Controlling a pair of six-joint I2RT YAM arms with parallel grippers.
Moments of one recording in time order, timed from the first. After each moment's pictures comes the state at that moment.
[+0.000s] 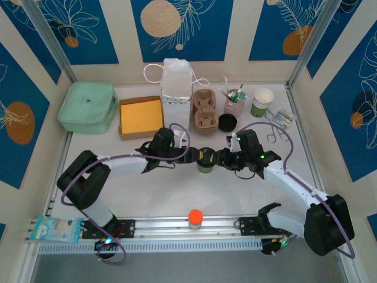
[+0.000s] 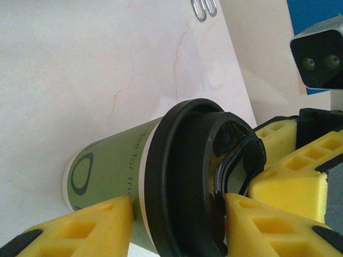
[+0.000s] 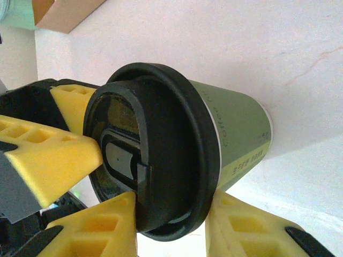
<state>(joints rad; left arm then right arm) -0.73 1.64 0.81 0.27 0.57 -0.76 0.39 1.10 0.64 -0.43 -0.50 0.69</state>
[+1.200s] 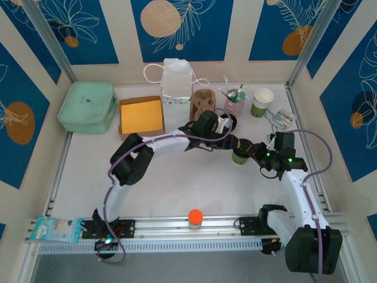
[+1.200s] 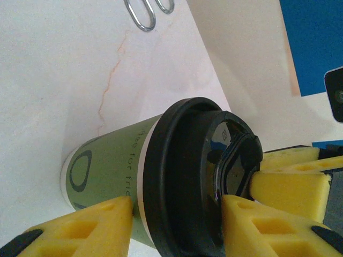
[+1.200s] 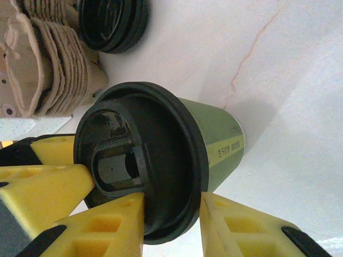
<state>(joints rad) -0.87 2.18 1.62 -0.02 0.63 -0.73 -0.10 0.92 0.63 -0.63 -0.36 0.66</state>
